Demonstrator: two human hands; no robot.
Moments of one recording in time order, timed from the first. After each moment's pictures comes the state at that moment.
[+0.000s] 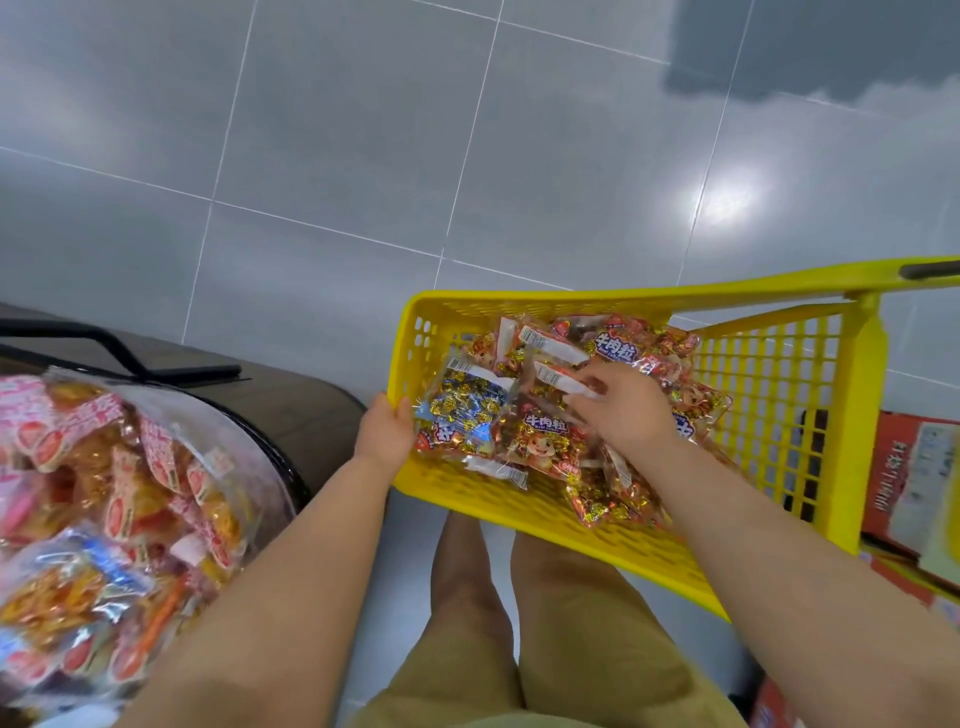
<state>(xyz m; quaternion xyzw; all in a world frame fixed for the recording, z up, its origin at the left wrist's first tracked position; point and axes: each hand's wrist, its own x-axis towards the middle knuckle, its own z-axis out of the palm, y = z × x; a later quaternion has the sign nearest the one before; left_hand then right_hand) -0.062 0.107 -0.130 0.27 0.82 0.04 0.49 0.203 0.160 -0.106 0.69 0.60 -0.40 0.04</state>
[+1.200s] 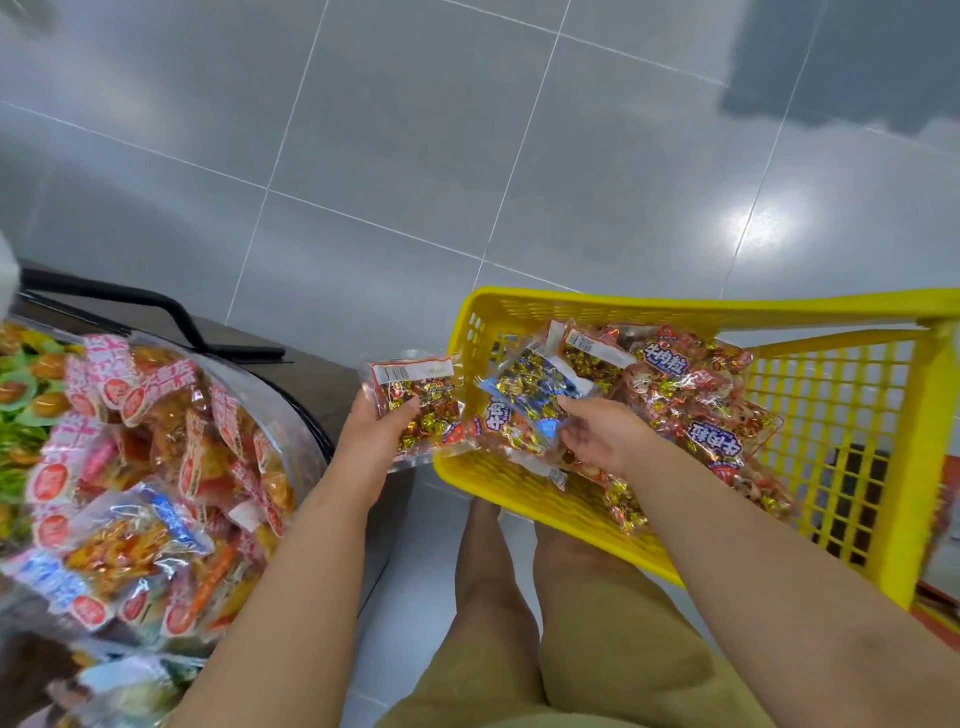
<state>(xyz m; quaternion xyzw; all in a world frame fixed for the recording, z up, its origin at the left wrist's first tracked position) -0.108 0.086 -0.074 0.08 0.74 0.33 0.59 0.137 0.148 -0.125 0.68 -0.03 -0.73 -0.10</state>
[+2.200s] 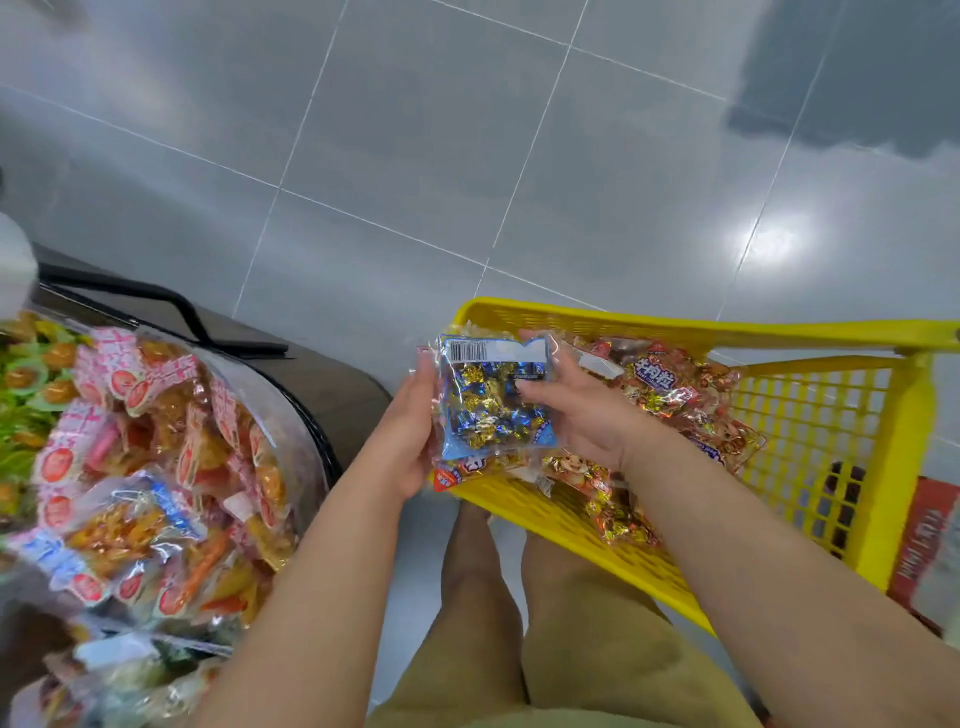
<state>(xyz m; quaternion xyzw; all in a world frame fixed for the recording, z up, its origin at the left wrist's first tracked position) -0.060 0.120 -0.034 -0.01 0.61 0.32 0.73 0.113 0.181 -0.043 0.45 0.20 -0.87 -0.11</state>
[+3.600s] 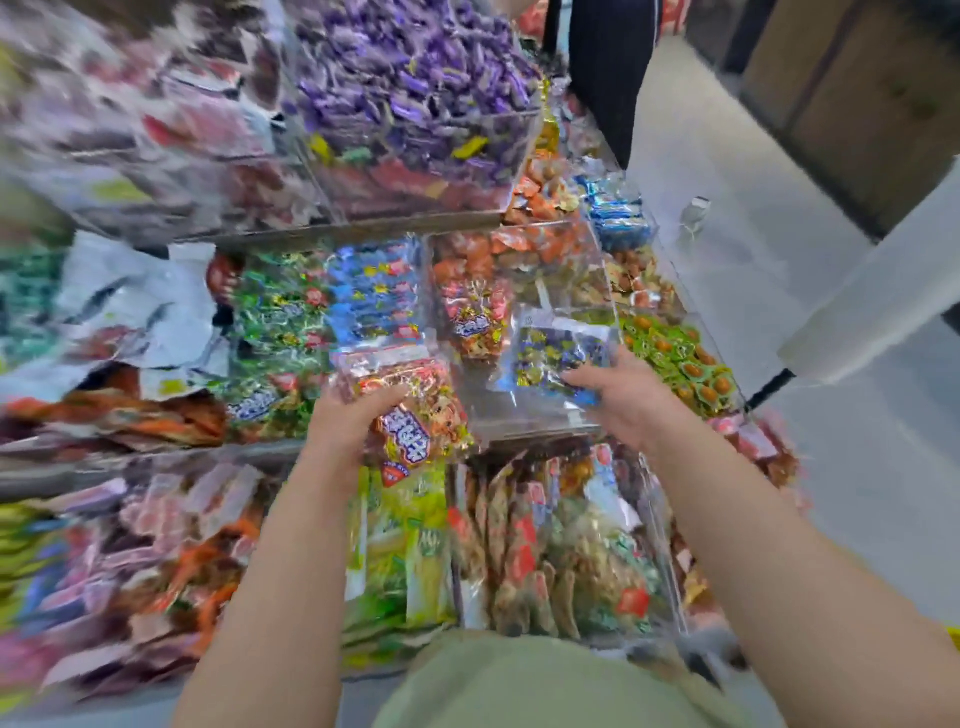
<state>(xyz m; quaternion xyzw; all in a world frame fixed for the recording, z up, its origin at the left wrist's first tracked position) -0.359 -0.452 0.164 -0.18 0.66 0.72 0.12 -0.324 -0.180 0.175 0.27 0.58 -0.77 0.07</state>
